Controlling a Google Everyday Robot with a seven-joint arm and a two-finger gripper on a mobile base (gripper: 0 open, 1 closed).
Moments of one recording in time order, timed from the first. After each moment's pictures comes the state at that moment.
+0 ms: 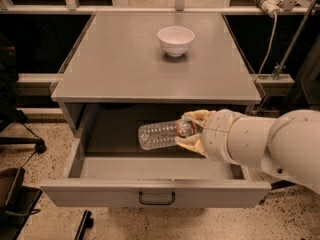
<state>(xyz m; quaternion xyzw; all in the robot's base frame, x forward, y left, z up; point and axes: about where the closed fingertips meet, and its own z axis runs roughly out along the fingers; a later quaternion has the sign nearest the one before) 0.459 -0.073 0.846 -0.58 0.67 -0.04 0.46</state>
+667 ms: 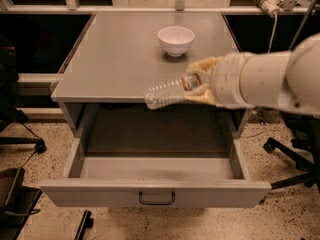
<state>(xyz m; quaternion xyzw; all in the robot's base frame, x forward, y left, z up) 0.519 -0.085 0.930 -0.63 0.60 -0.08 0.49</state>
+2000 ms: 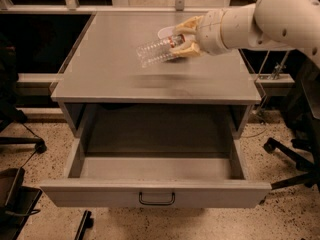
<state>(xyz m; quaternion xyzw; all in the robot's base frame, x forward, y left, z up) 0.676 -0.062 0.953 -0.65 0.54 -0.02 0.53</state>
